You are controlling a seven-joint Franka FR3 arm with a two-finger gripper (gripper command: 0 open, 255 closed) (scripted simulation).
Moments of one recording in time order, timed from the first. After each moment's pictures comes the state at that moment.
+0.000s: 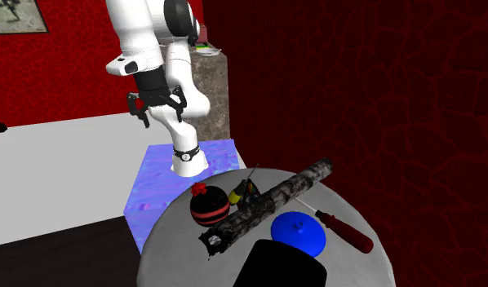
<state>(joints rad) -0.02 -0.78 -0.04 -2.40 0.05 1.62 -0.10</state>
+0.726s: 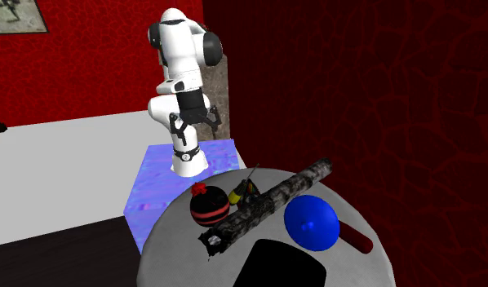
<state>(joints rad) 0.08 -0.98 0.13 -2.75 0.20 2.00 0.02</state>
